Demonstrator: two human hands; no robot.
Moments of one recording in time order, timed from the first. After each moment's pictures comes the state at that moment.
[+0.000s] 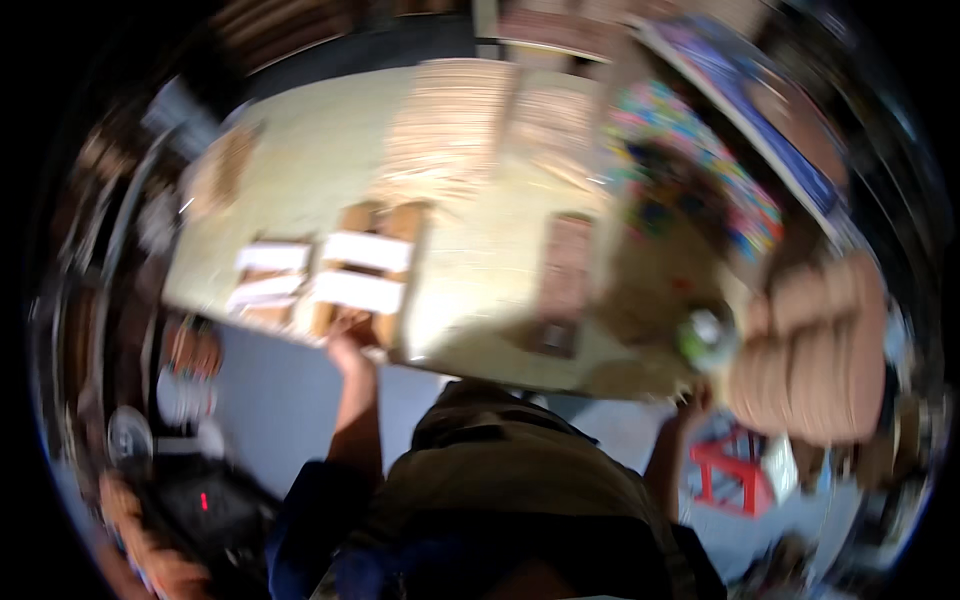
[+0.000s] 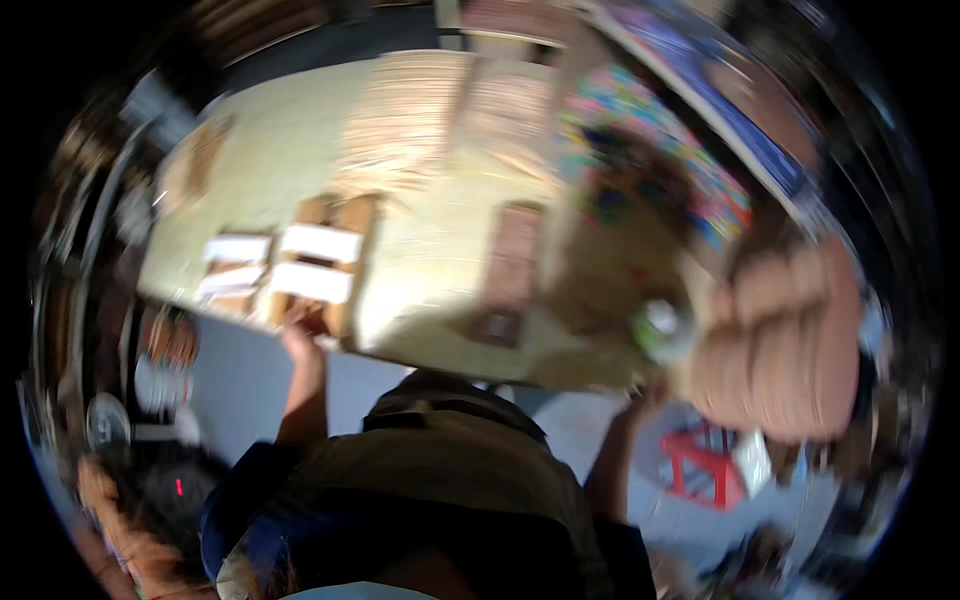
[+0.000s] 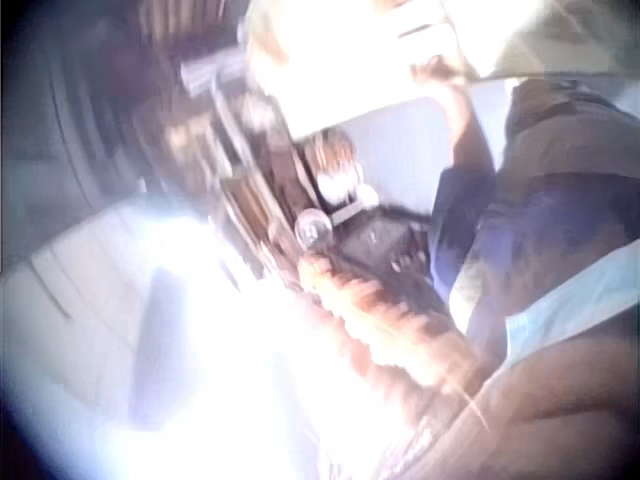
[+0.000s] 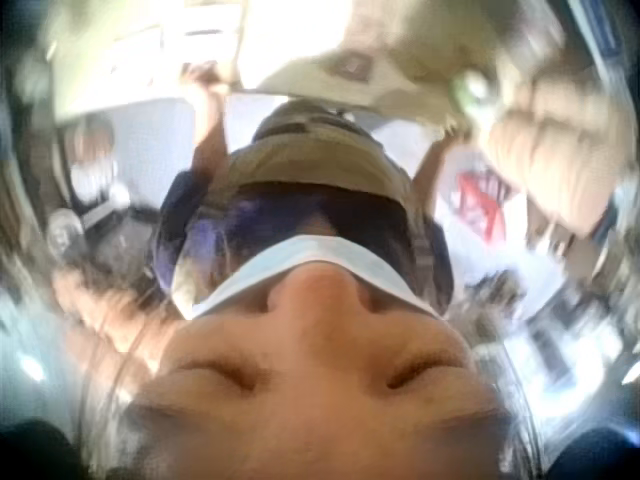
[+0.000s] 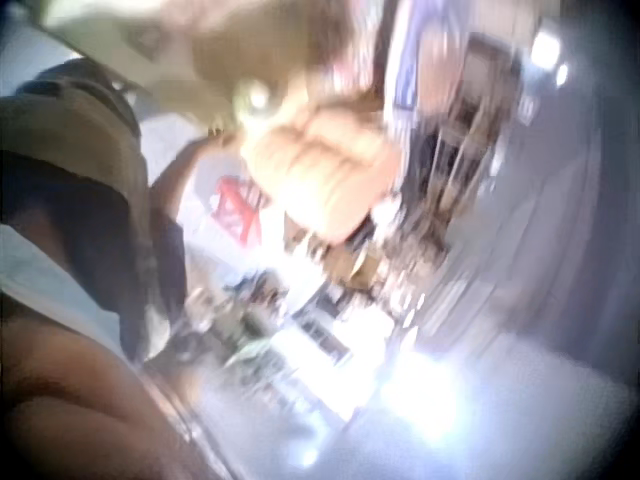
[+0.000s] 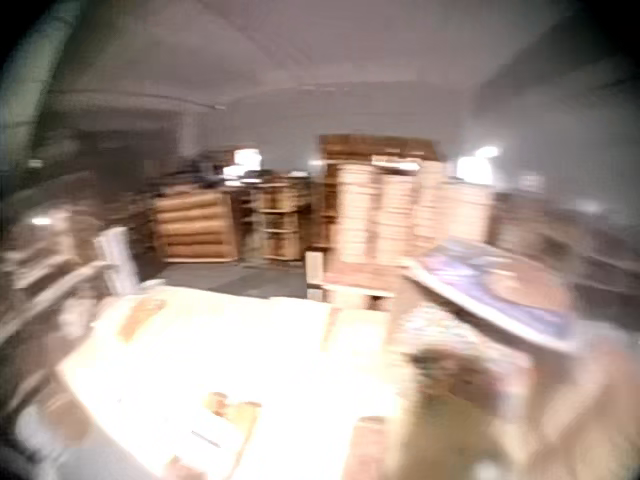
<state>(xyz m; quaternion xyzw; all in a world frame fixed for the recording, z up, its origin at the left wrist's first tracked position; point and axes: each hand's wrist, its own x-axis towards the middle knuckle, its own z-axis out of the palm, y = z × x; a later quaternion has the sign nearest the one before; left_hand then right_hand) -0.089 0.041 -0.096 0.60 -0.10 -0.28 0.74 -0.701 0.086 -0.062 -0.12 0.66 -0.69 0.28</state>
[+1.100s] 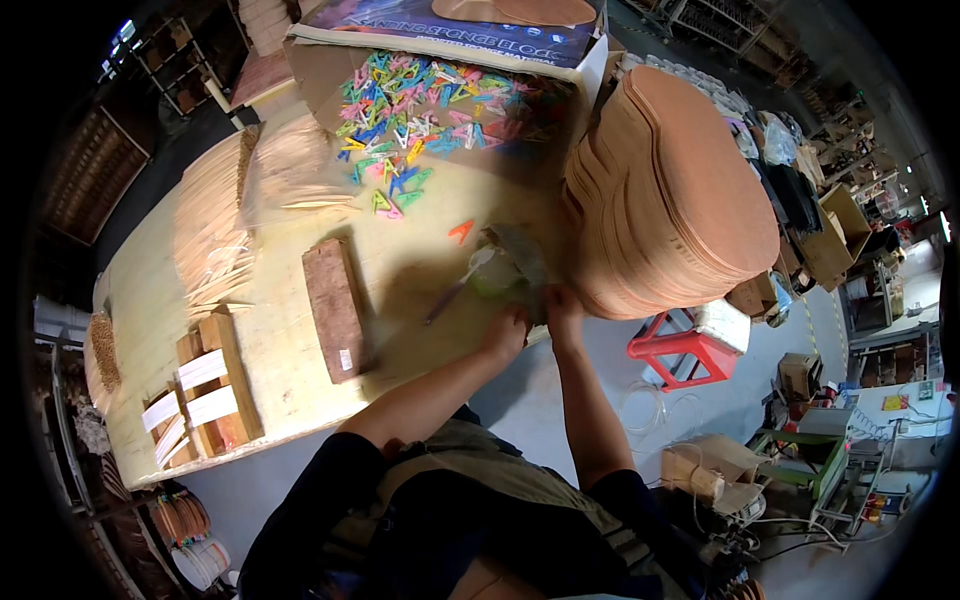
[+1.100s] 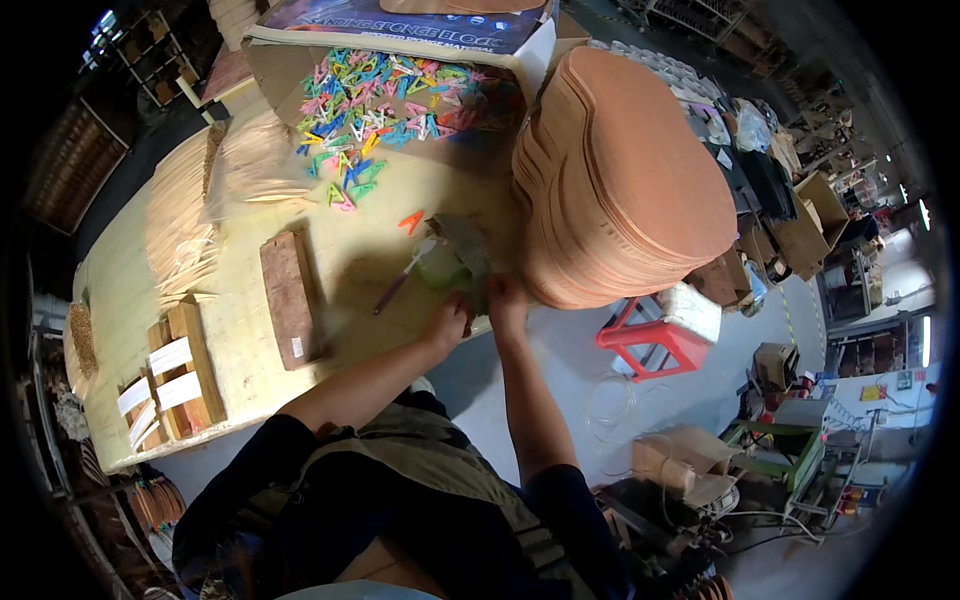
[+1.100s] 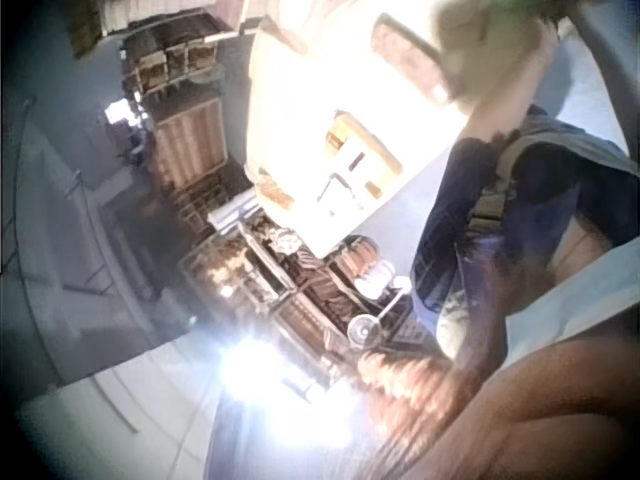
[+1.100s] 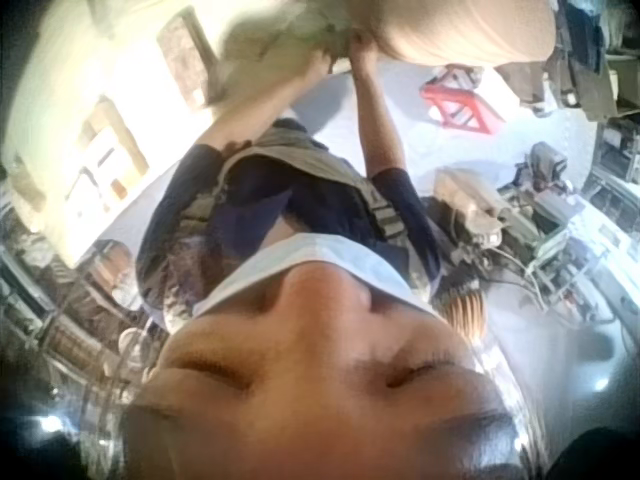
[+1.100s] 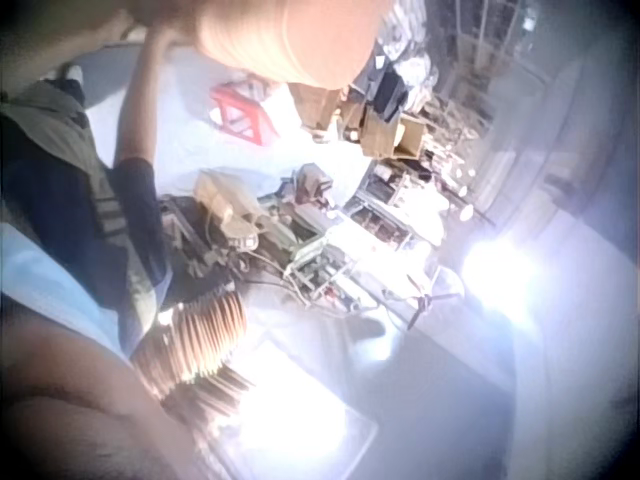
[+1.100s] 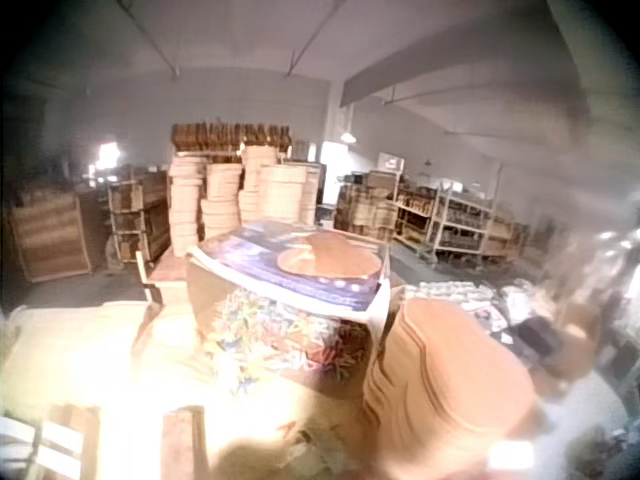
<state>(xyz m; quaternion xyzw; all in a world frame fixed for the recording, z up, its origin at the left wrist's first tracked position) -0.661 0.018 -0.079 0.43 -0.53 -0.70 0.22 -0.787 0.054 -0.058 -0.34 0.75 -0.52 0.22</state>
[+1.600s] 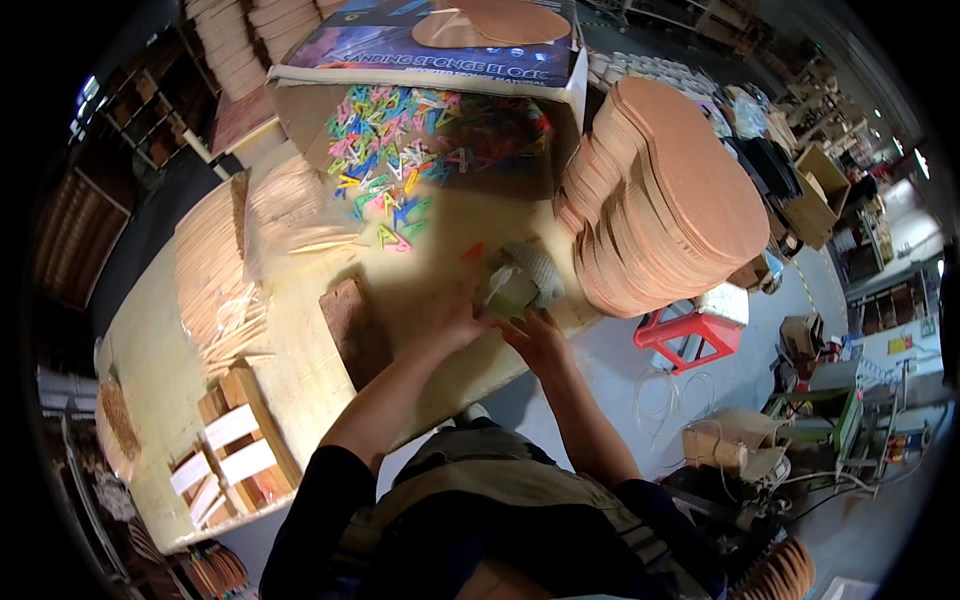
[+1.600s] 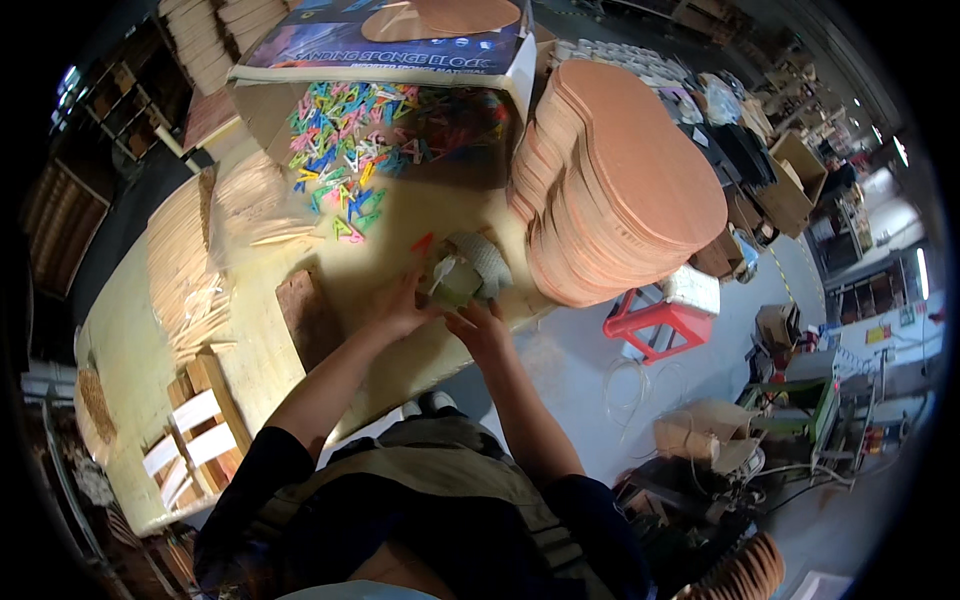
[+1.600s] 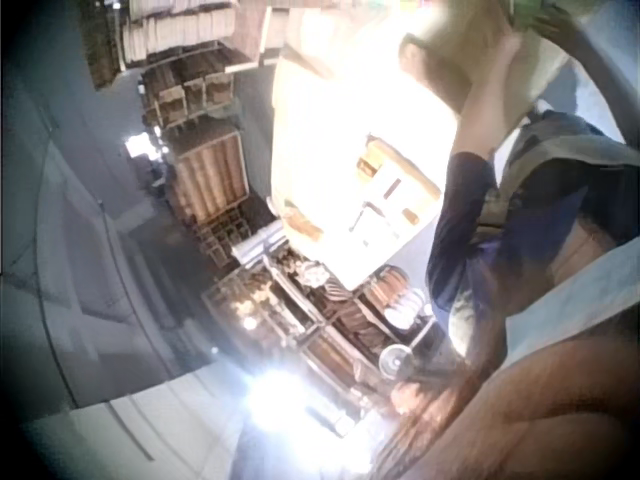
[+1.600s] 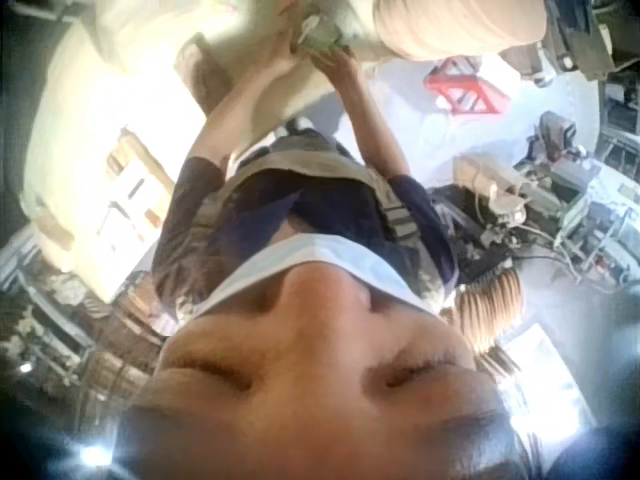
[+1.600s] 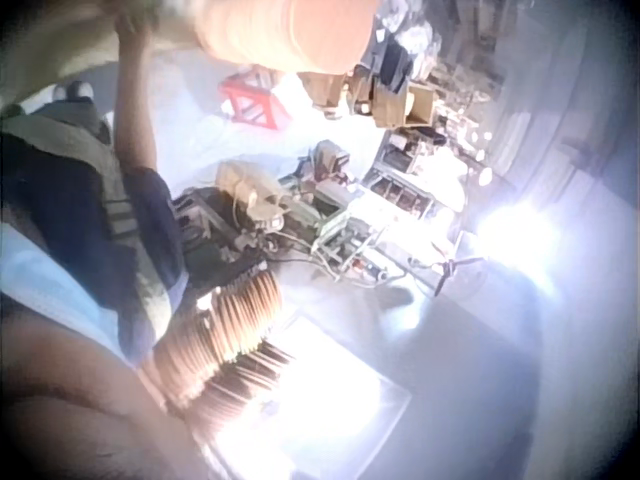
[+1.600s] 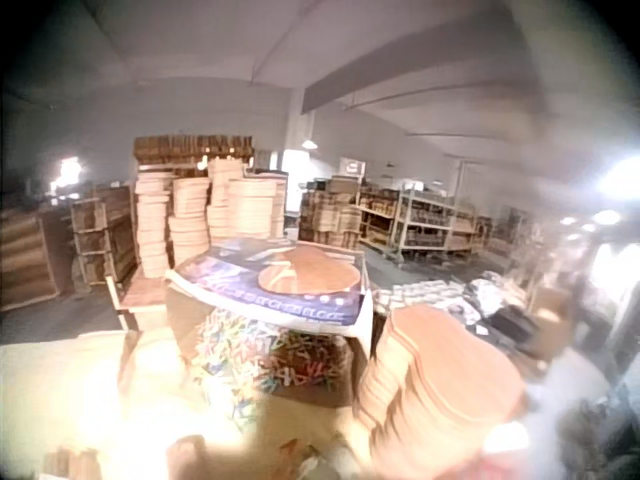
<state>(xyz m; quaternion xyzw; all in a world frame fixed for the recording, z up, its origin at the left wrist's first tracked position) -0.565 -0.088 0.010 0.36 -0.81 -0.44 0.15 -0.701 0.047 -0.016 0.02 0.38 -0.72 0.58</state>
